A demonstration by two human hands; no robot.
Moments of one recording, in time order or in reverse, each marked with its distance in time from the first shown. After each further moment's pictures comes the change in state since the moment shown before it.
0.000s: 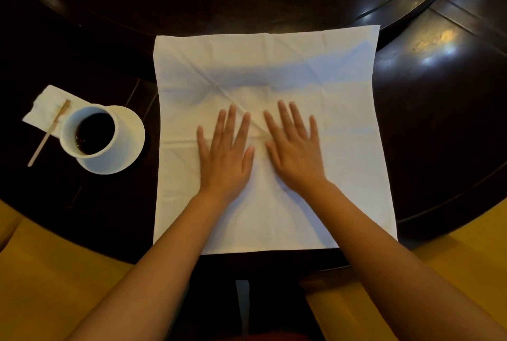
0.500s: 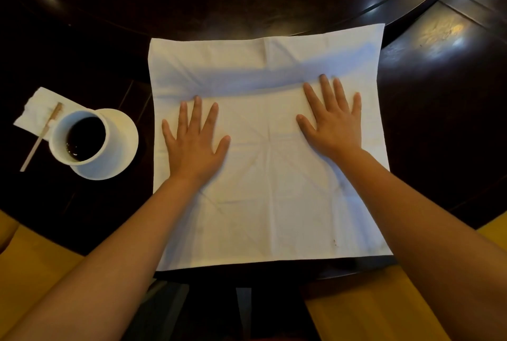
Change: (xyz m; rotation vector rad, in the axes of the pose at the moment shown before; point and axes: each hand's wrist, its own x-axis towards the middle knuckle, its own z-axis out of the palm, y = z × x) left_hand 0.031 -0.054 0.014 0.102 -0.094 -0.123; right_hand 0.042 0.091 0.002 -0.108 -0.064 0.110
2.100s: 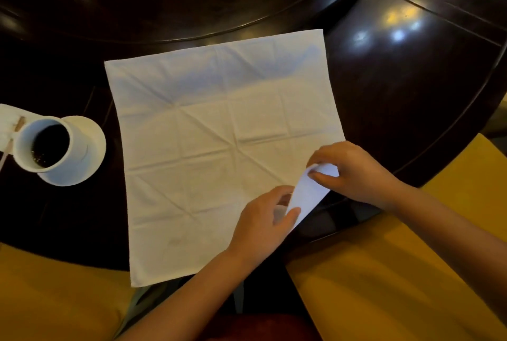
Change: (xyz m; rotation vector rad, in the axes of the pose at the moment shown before) left_hand -0.145 0.145 -0.034 -1.012 -0.340 0.181; right_hand -0.141 0.021 -0.097 0.446 -0.218 -0.208
